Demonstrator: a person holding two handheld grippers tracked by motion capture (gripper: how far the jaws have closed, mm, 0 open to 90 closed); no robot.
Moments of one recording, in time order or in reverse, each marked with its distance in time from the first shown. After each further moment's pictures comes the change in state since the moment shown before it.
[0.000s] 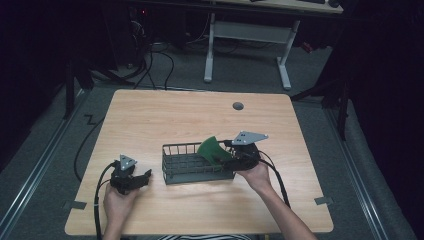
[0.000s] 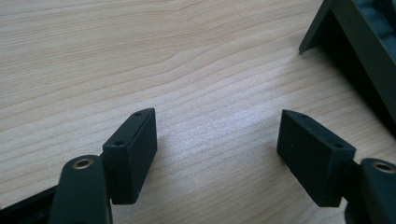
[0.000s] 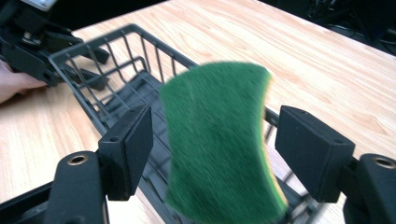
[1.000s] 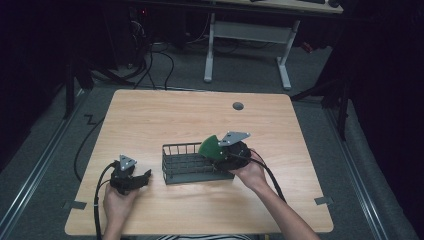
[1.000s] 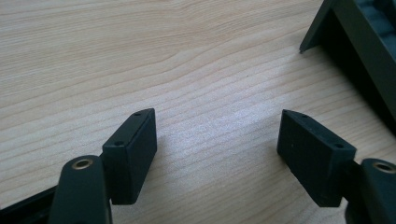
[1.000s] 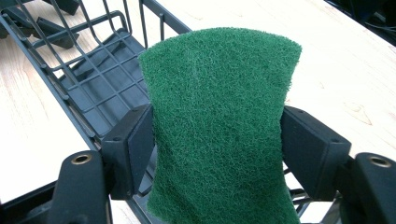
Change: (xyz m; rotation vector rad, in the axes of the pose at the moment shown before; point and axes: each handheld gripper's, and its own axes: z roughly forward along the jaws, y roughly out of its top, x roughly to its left) left arm 0.000 -0.001 -0.001 0.000 0.002 0.000; right arm 0.010 0.010 0.025 0.160 -0.076 -0.115
